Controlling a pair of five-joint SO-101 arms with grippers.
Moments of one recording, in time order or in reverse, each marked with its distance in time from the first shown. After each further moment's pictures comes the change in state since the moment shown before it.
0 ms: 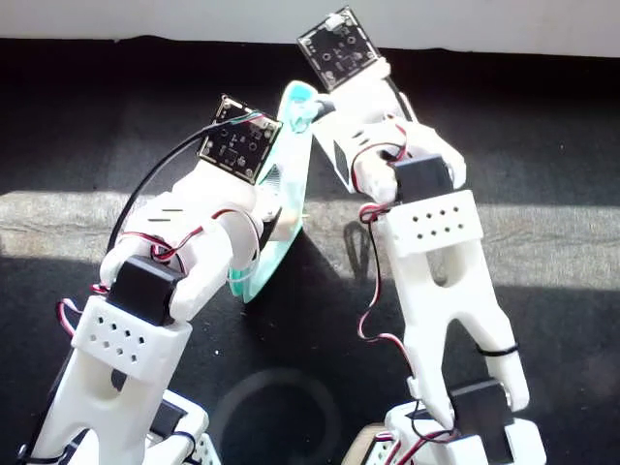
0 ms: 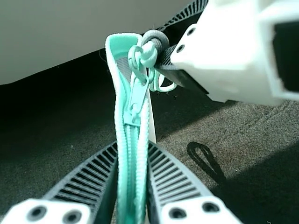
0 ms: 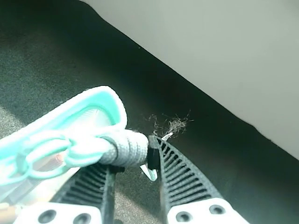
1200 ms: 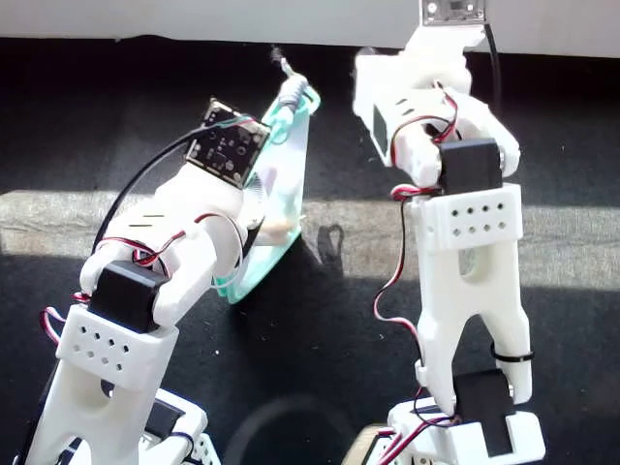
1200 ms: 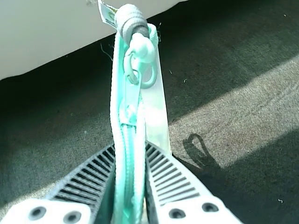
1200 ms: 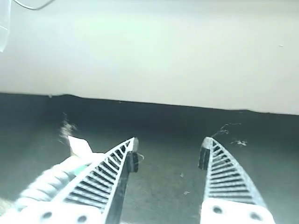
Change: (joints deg) left arm -0.4 -0.3 -0.9 4.0 -5.9; right arm -0.2 -1.4 -18.4 8.4 -30.2
